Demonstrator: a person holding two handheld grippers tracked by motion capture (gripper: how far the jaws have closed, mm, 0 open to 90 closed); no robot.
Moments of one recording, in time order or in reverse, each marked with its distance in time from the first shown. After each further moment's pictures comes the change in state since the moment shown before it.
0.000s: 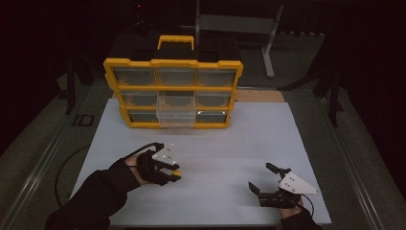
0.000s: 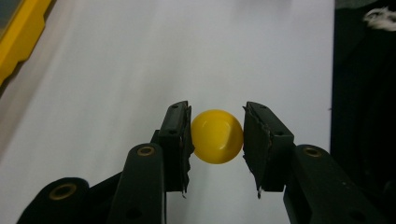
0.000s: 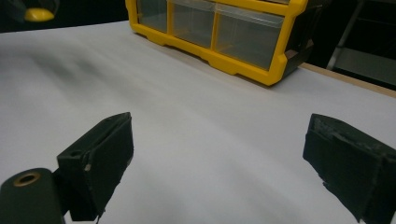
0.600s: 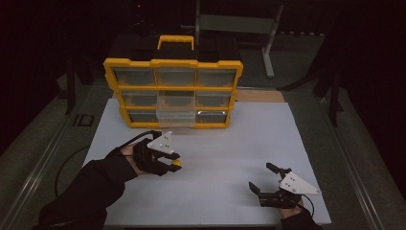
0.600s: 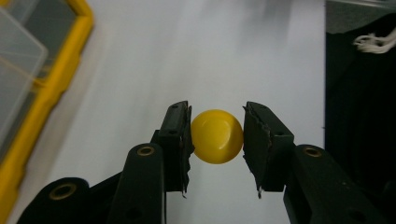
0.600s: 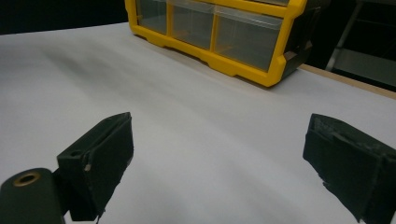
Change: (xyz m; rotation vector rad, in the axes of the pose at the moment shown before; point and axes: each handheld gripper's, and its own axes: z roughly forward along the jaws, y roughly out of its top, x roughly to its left) left arm 0.010 0.023 -0.033 -0.037 0.025 0.021; right arm 0.000 0.001 -0.001 -0.005 -0.003 0.002
